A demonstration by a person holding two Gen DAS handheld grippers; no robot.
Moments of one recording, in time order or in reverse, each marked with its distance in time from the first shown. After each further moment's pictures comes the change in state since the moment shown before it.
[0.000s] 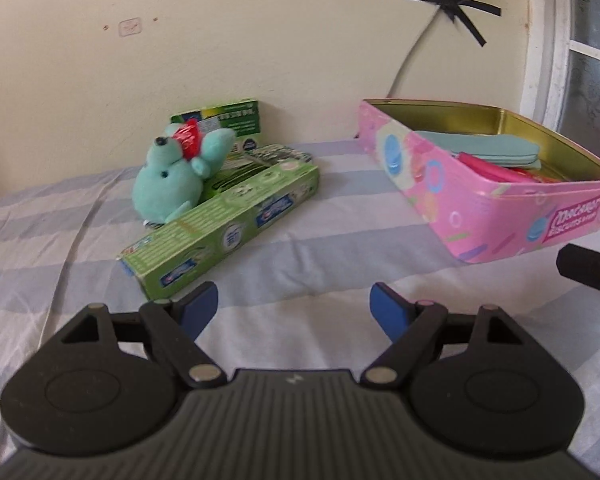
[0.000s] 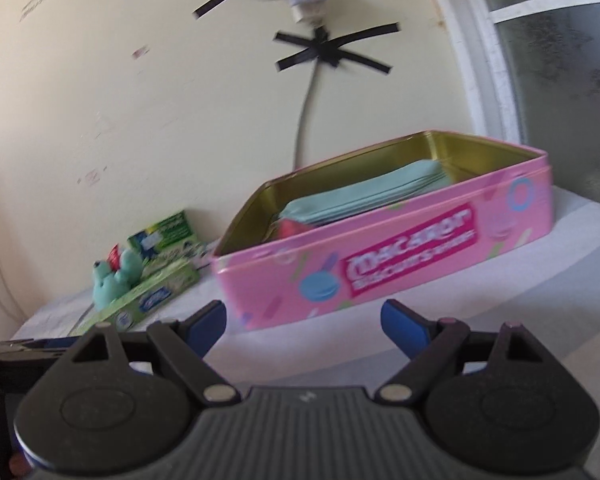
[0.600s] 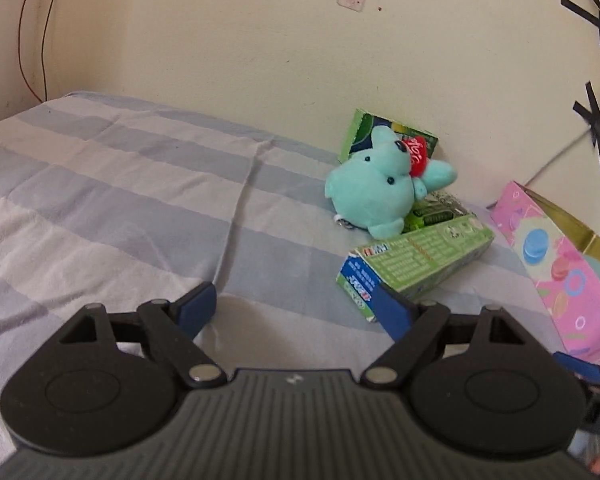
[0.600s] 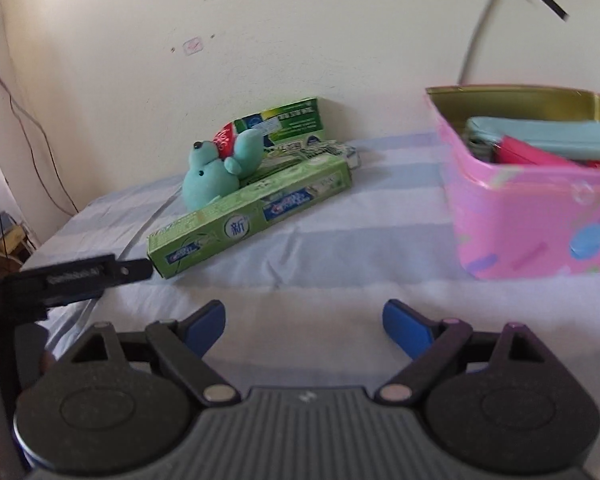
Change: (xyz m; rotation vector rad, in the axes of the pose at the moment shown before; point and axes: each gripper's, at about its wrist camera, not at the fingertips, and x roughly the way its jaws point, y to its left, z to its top) left arm 0.005 0.138 -0.019 -0.419 -0.034 0.076; right arm 0.091 0.123 -0.012 -0.209 0.245 0.167
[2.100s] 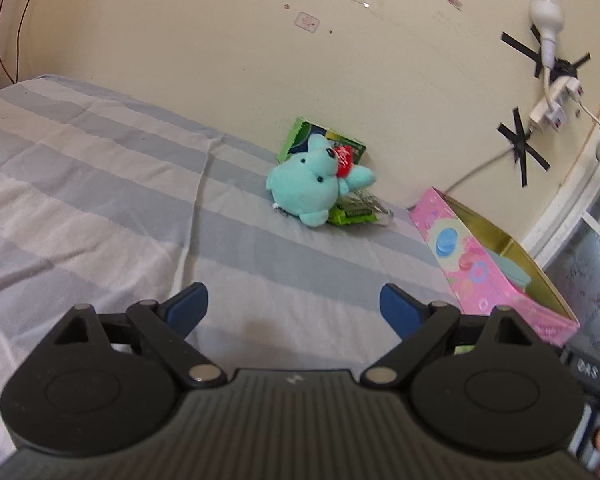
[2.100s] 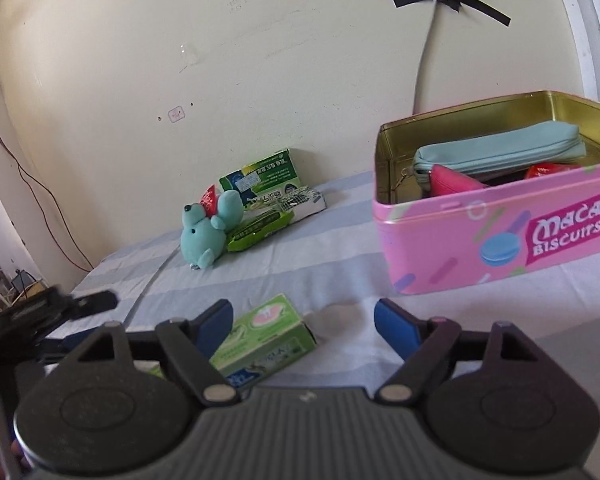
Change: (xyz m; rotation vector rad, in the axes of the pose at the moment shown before) left arm -0.072 0.012 -0.018 -0.028 0.023 -0.226; right arm -0.073 -0.049 -0.012 0.155 -0.107 0.054
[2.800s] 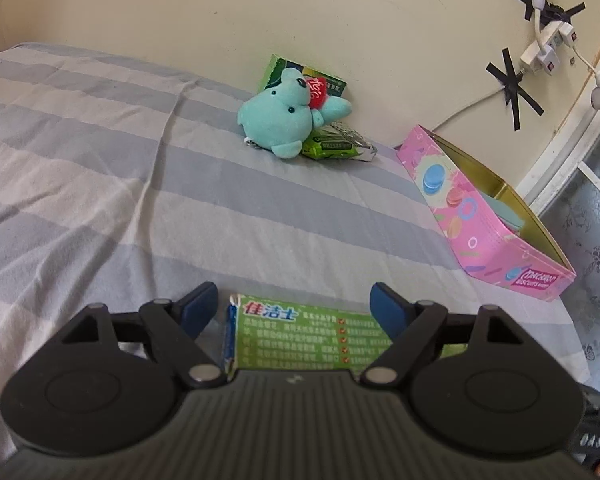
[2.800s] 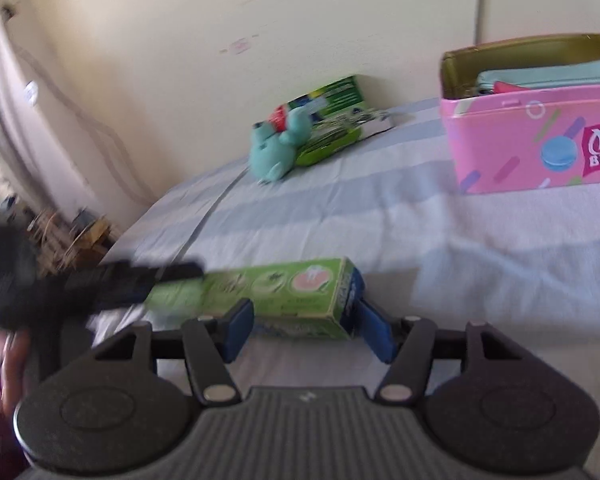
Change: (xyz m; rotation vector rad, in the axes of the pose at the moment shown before) left arm 0.023 -0.012 -0.011 0.020 0.142 -0.017; right arm -0.033 0.003 -0.046 -0.109 0.158 0.193
